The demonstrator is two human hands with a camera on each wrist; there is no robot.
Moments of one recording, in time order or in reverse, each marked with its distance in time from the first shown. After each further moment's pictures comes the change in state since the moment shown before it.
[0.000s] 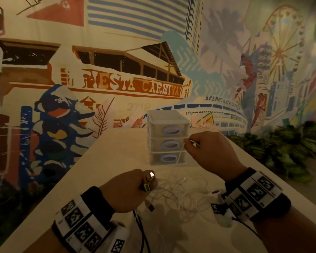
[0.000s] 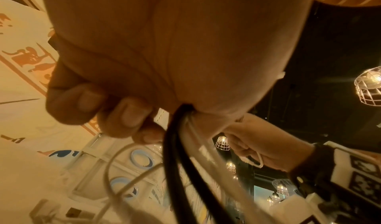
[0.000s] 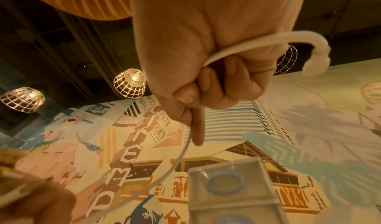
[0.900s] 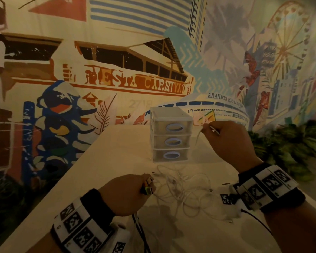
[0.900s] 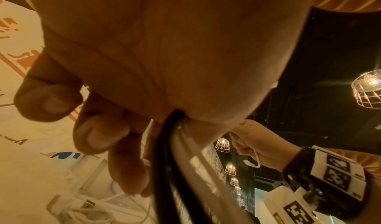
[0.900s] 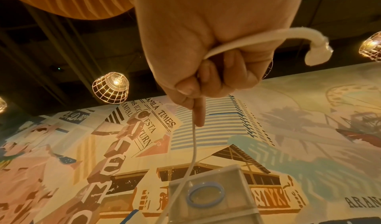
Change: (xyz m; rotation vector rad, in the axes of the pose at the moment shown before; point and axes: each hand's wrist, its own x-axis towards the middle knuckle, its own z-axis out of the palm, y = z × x) left_hand -0.014 -0.010 0.007 0.130 -0.093 -0.049; right_hand 0.010 0.025 -0.012 -0.062 0.203 0.124
